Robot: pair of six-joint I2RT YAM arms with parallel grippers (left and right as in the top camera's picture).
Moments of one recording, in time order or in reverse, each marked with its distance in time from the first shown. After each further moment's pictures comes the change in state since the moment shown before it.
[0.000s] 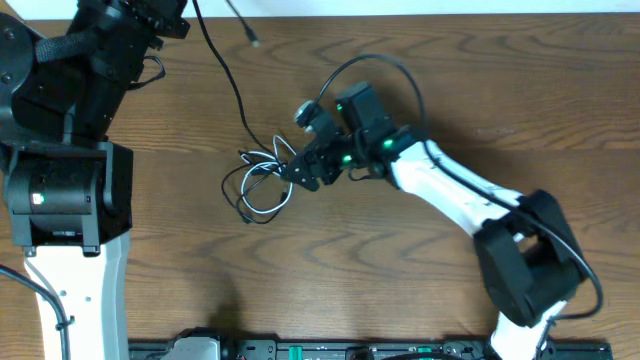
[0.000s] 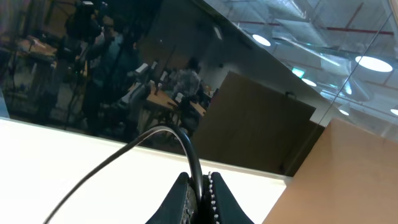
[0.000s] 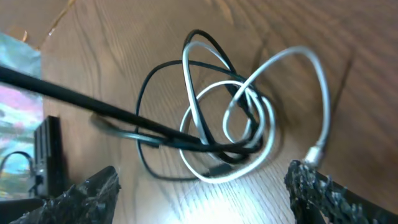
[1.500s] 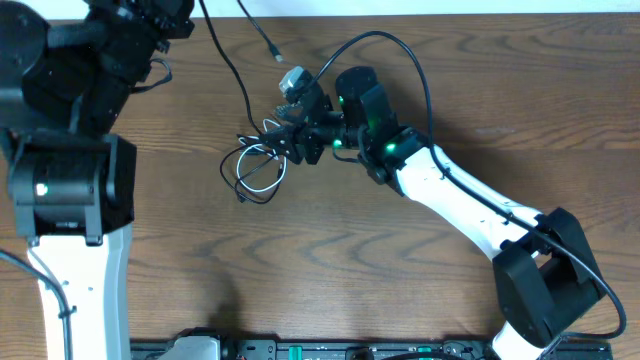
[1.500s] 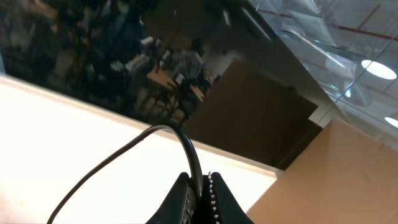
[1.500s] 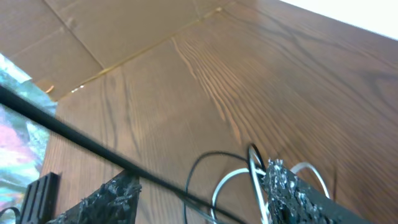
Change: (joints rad) left arm -0.001 0.028 0.000 -0.068 0.021 -0.094; right arm 0.031 -0.106 0.005 0.332 0.031 0.041
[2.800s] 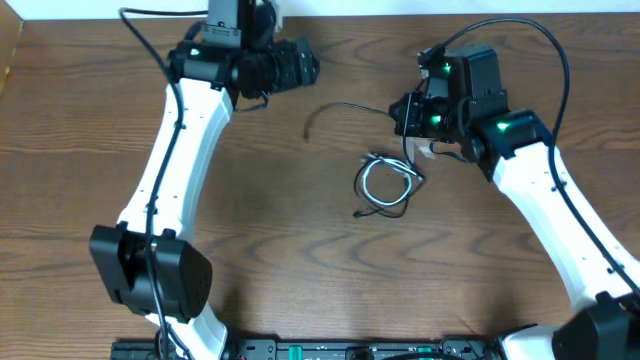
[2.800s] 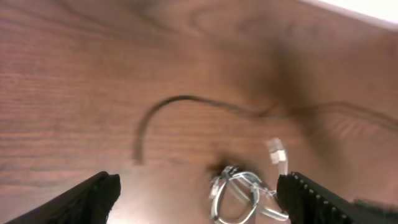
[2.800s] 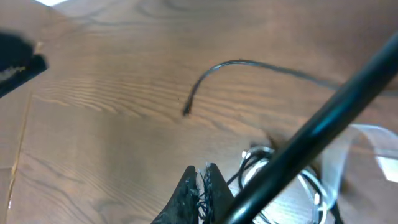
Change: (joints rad) left arm -0.177 0.513 0.002 -0.622 -0.068 0.399; right arm -0.332 -0.251 0.002 -0.686 0.293 0.360
